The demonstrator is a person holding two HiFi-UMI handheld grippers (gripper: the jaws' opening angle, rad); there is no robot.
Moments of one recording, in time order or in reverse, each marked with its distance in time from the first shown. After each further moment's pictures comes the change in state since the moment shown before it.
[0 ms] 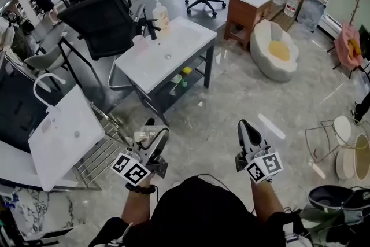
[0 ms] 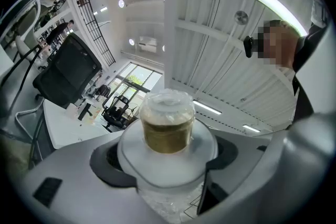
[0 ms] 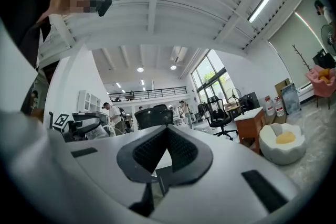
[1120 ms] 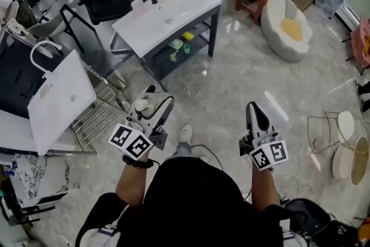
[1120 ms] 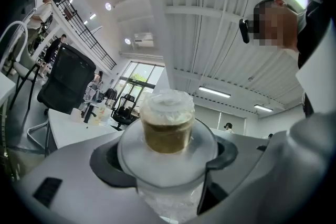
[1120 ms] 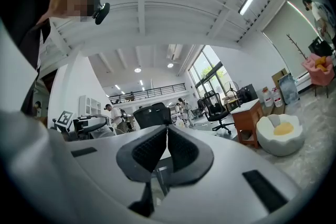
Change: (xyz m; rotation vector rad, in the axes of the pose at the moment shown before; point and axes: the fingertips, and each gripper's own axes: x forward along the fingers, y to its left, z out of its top) left arm 0.050 -0.045 -0.052 0.155 0.079 0.117; right arm -0.054 -0.077 -0.008 0.077 0.027 0.008
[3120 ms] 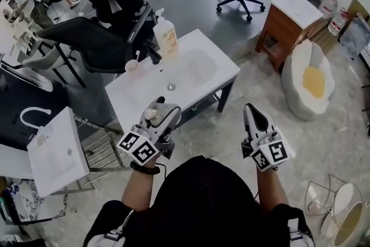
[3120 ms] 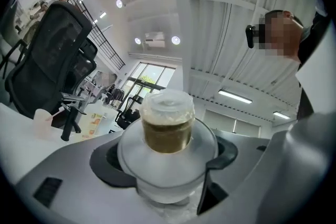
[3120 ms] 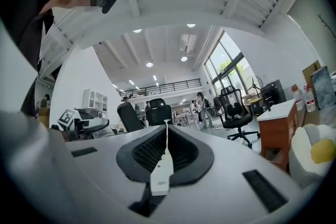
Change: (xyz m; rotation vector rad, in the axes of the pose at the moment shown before) left arm 0.359 0.244 0.046 -0.079 -0.051 0.074; right arm 0.439 -0.202 0.033 -0.071 0.056 0.198
